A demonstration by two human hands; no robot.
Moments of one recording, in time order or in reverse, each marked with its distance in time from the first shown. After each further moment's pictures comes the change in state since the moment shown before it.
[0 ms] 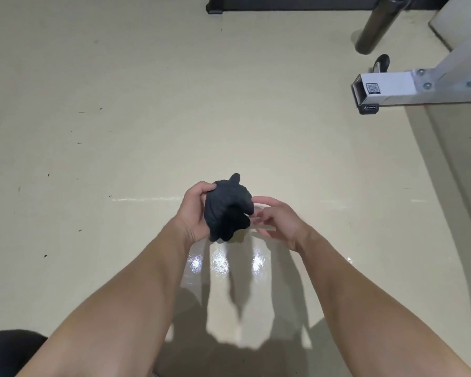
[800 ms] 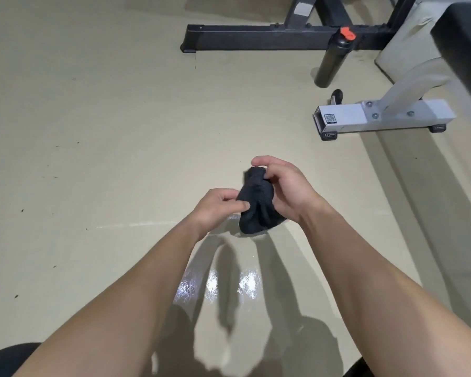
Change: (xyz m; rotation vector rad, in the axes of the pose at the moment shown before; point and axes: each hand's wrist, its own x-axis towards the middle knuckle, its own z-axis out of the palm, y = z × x) left_hand -0.007 0.024 0.109 0.917 -0.130 0.320; right_hand -0.067 -0.135 -0.033 0.314 0.034 -0.405
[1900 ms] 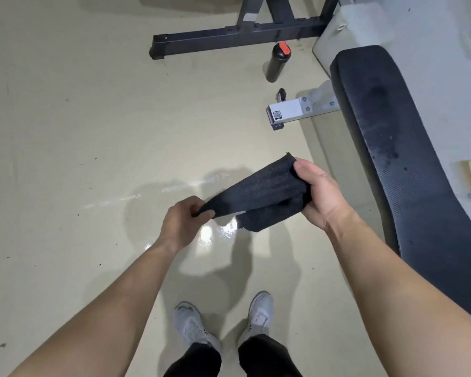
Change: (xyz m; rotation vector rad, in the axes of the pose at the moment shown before) left_hand -0.231 0.276 -0.070 0.408 0.124 -0.190; right_hand -0.260 -0.280 0.100 0.148 0.368 0.055
